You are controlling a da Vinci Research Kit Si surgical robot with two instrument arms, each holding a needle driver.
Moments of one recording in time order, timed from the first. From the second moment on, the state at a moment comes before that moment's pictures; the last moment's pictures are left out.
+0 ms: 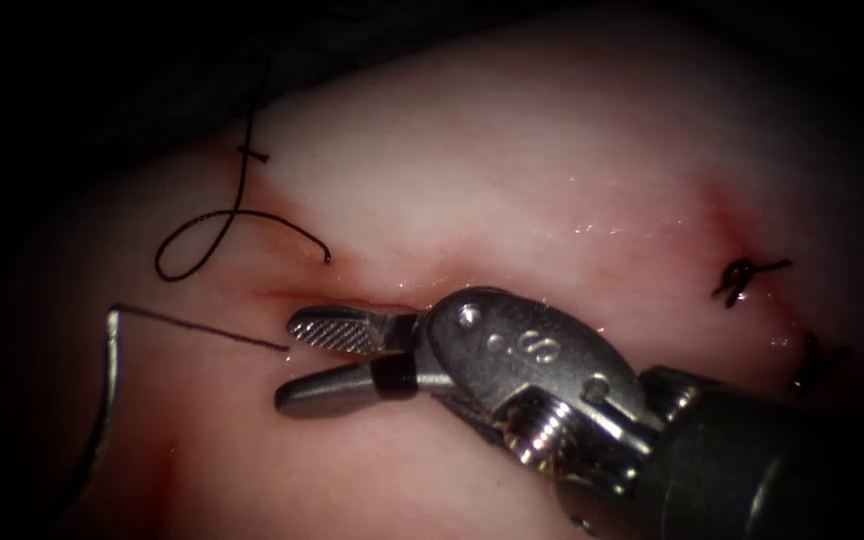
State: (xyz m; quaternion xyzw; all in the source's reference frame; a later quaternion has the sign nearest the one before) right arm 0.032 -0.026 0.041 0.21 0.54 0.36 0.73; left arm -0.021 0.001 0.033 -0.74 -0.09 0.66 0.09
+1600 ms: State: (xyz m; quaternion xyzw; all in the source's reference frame) right arm 0.033 -0.039 0.033 0.24 0.48 0.32 0.78; left arm -0.018 -0.005 0.040 -0.71 -0.08 0.68 0.14
